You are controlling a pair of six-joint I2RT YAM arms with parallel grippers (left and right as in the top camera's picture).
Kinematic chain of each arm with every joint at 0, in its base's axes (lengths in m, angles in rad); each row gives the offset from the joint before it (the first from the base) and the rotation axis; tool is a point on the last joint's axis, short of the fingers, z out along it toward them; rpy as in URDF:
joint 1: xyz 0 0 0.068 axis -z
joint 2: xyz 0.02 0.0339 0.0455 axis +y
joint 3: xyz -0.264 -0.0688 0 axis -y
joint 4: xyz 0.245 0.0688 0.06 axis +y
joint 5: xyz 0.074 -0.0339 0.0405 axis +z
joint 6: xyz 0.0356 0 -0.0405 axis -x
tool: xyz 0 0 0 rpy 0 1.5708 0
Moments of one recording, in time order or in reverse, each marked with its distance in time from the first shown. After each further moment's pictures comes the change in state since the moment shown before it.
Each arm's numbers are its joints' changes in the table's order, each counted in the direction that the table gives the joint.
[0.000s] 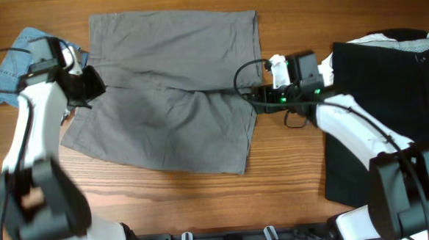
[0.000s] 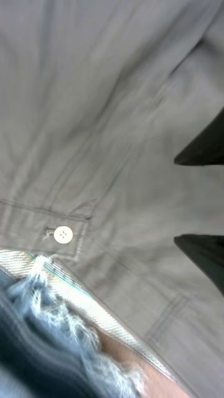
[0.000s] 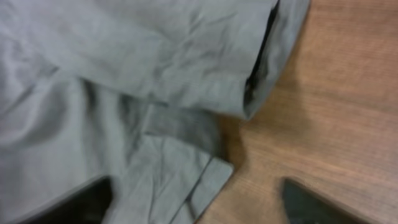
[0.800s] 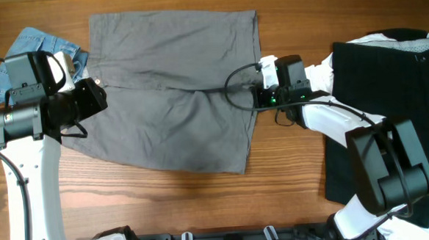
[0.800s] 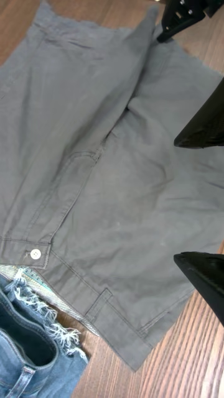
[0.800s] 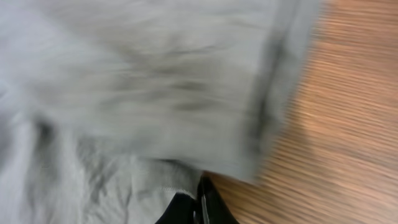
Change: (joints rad) left arm 0.047 -0.386 0.000 0.277 0.001 0.000; right arm -0.010 0.159 -0.027 -0.254 -0.066 -0.034
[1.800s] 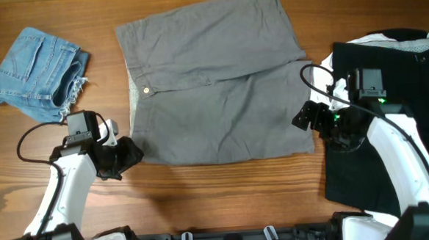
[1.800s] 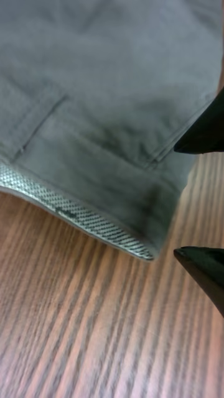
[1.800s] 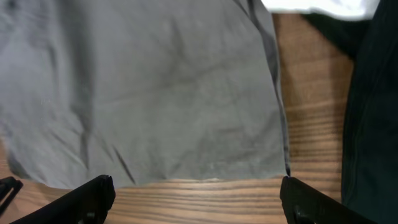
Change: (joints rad) left arm 0.000 0.040 -0.667 -0.344 -0.126 0.039; right arm 0.353 -0.408 0.007 0.911 0.169 -0.161
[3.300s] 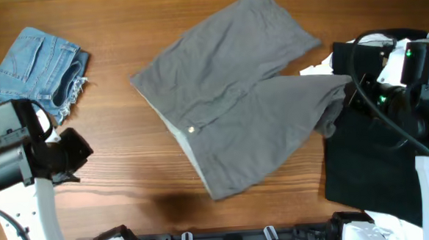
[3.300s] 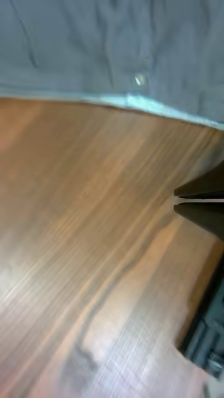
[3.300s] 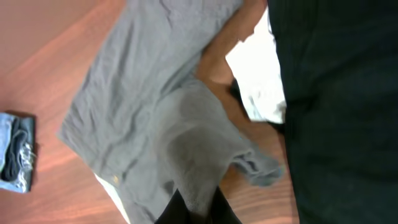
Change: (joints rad) left arm -0.172 -0.241 0.555 0.660 0.208 0.029; right arm 0.001 -0.254 0.512 0.296 -0.183 -0.079
